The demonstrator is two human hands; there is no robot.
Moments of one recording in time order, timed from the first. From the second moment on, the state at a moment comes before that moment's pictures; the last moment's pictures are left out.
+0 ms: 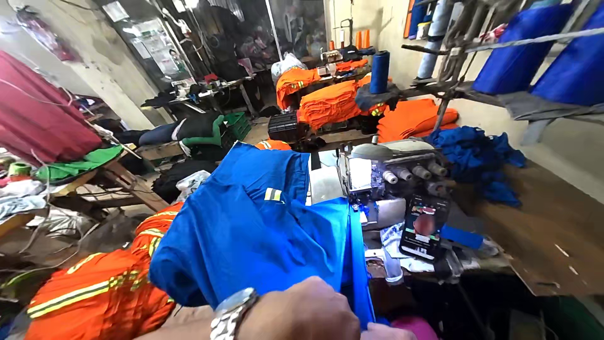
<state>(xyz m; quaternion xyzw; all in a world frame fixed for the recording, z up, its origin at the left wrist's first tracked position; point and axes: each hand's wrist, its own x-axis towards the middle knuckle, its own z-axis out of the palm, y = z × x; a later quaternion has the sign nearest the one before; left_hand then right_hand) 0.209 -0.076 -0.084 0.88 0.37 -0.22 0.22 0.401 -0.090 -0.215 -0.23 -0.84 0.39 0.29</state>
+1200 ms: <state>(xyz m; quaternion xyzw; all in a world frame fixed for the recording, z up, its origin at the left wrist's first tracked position) 0.014 0.181 -0.038 0.91 0.41 -0.04 -0.05 0.361 0.071 -0.262 -0.22 -0.67 0.53 0.48</state>
